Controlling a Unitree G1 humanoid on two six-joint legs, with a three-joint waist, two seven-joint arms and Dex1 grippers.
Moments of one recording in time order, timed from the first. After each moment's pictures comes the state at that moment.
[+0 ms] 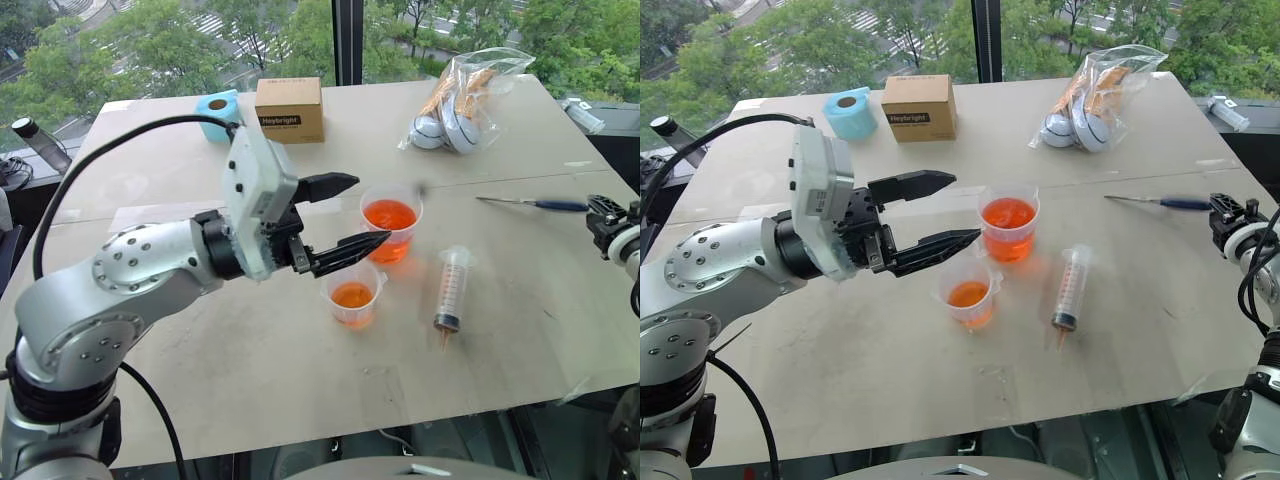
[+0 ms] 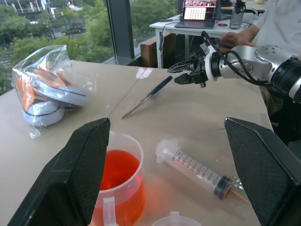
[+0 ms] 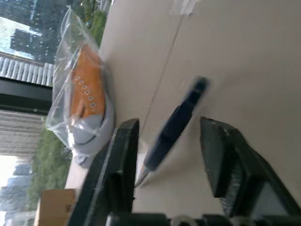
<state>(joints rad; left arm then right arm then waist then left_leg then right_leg) -0.48 0.87 0.11 -0.77 -1.15 0.81 -0.37 -0.44 -0.66 -0.63 0.43 1.50 0.68 -0.27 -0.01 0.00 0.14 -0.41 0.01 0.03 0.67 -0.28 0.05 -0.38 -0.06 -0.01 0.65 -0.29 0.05</state>
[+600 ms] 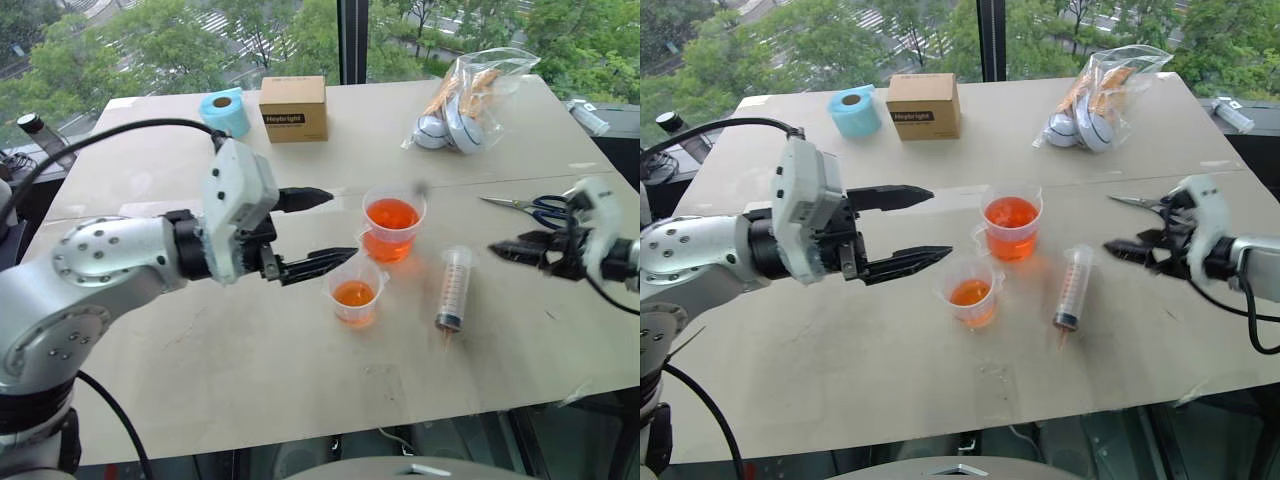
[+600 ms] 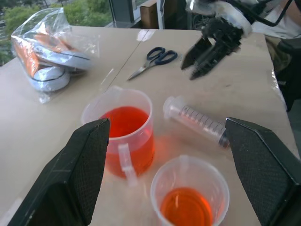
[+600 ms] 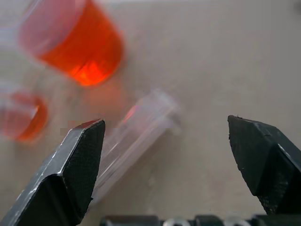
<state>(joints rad) -0.41 1.04 0.22 -0.72 -1.10 0.83 -0.60 -0.33 -1.08 -0.18 -0.31 1.31 1.29 0.34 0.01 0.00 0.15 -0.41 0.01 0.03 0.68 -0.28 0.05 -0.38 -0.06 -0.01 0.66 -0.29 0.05</state>
